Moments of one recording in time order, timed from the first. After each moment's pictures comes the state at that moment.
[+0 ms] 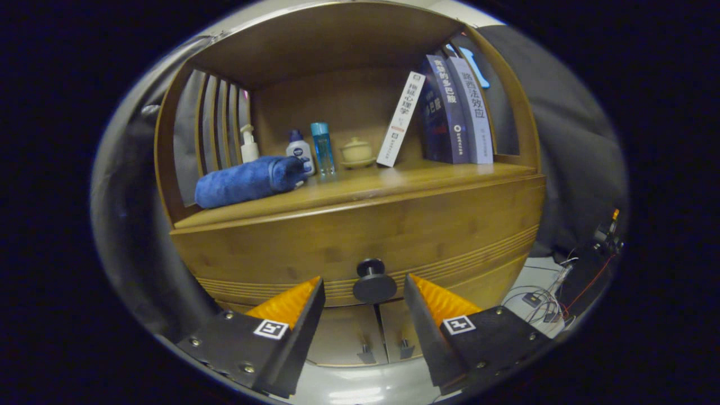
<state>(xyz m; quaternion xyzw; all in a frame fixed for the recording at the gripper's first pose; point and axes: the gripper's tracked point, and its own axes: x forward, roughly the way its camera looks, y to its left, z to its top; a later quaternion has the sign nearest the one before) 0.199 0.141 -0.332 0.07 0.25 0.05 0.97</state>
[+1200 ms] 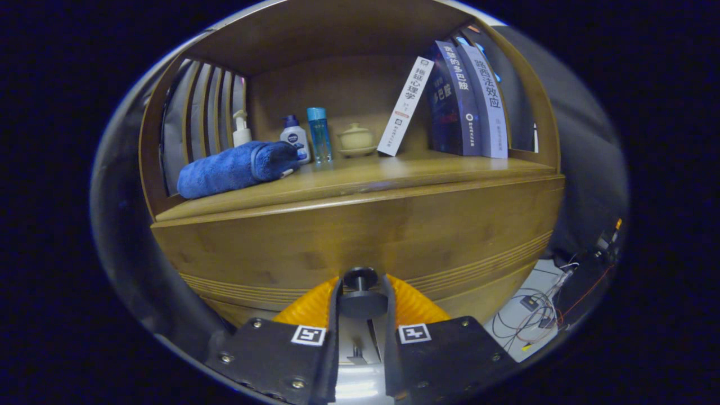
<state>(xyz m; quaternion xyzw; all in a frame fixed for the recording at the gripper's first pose) 0.213 0.133 -0.341 0.06 0.27 0.06 0.96</state>
